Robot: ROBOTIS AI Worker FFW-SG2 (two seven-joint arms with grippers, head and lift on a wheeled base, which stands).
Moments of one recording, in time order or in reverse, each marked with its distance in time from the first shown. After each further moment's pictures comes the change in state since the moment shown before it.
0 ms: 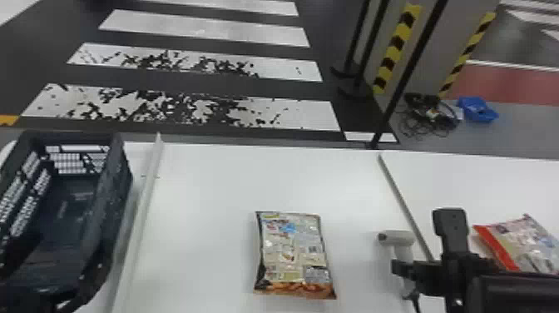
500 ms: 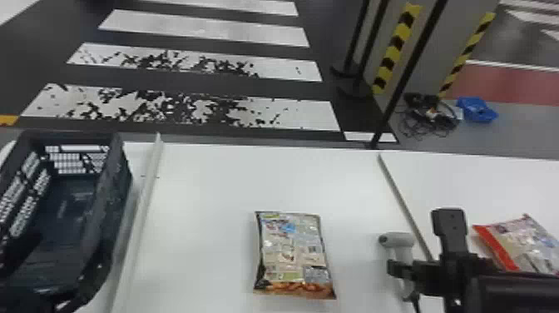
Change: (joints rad) left arm 0.003 0.000 0.000 -0.003 0.000 0.000 0.000; right arm 0.000 0.002 0.003 0.000 -0.002 -0.003 -0.012
